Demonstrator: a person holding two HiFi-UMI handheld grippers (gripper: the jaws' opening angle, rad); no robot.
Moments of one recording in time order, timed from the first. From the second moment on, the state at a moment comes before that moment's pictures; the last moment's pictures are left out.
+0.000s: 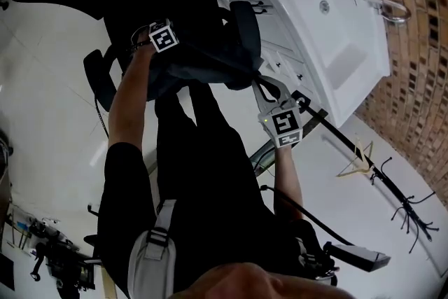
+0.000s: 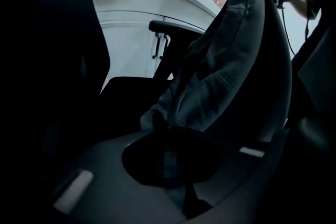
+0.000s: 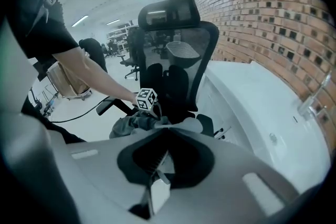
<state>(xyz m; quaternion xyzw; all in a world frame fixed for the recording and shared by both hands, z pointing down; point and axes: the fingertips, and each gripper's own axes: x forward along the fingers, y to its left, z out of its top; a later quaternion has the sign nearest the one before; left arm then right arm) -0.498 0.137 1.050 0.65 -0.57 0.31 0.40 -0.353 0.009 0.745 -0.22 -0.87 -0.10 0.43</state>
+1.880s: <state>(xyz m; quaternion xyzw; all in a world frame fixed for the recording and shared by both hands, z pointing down) -0.017 -0.180 0.138 0.87 -0.23 -0.43 -0.09 0.319 -0.241 0.254 0.39 -0.91 -0.09 -0.12</state>
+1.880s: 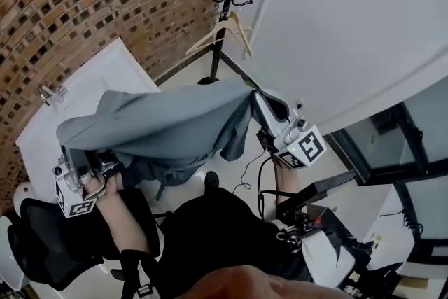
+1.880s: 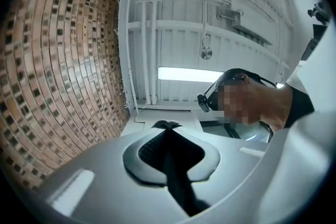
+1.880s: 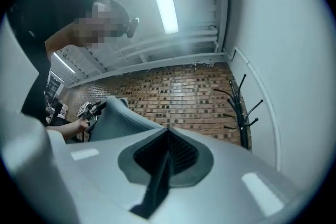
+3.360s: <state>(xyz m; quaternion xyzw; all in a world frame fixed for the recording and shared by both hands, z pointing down) 0.256 -0.738 0.191 0.89 -0.06 -0.39 0.21 0.480 -0.656 0.231 0.42 -0.89 -0.01 -0.17</state>
